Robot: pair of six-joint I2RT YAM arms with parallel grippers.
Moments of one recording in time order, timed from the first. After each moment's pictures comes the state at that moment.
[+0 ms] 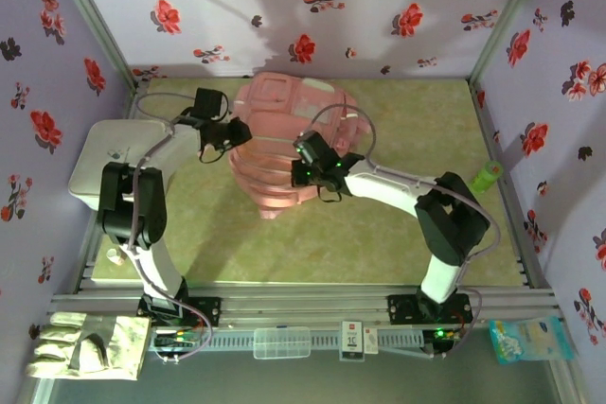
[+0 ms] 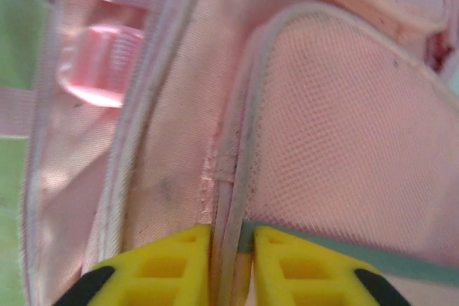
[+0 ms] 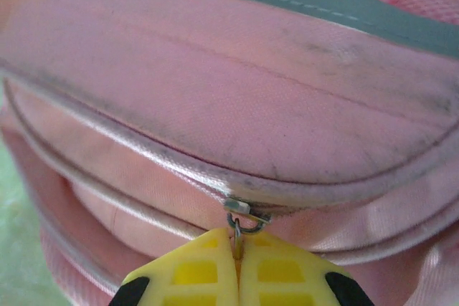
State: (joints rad) left arm -0.24 1.80 1.34 -0.45 0.25 -0.54; right arm 0.82 1.77 1.21 -0.29 0.05 0.60
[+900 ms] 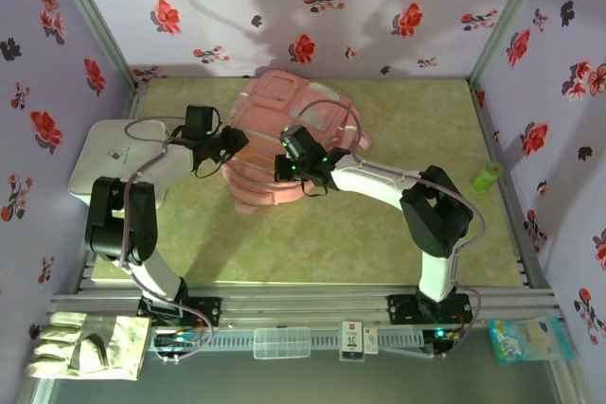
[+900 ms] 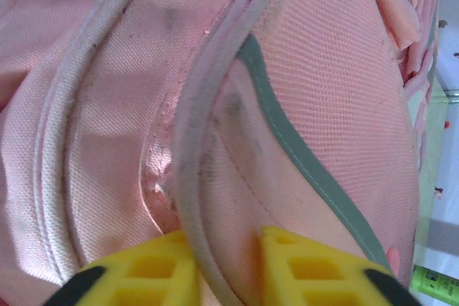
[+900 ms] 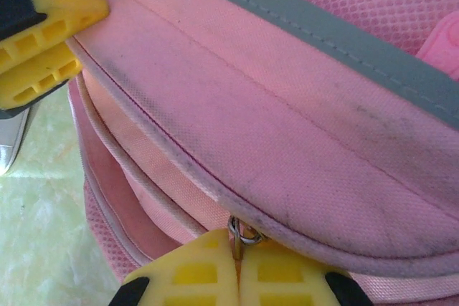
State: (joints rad) left arm -0.22 1.67 1.08 -0.21 0.35 -0.81; right arm 0.84 1.86 1.33 -0.27 -0.04 0.64
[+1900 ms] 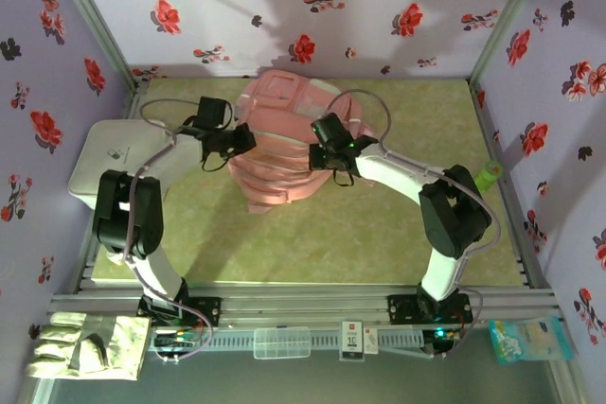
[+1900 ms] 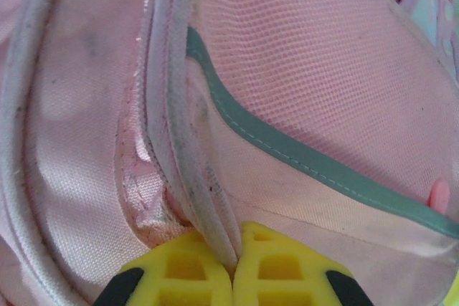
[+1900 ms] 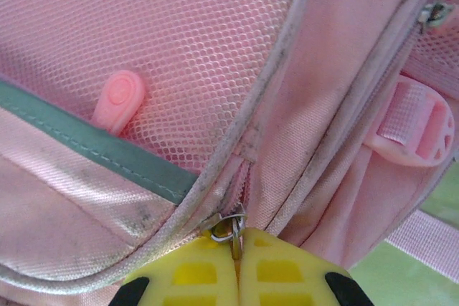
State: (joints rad) left arm -0.30 1.73 1.22 -0.37 0.35 -0.54; right arm 0.65 1.78 1.27 -0.41 0.10 0.51
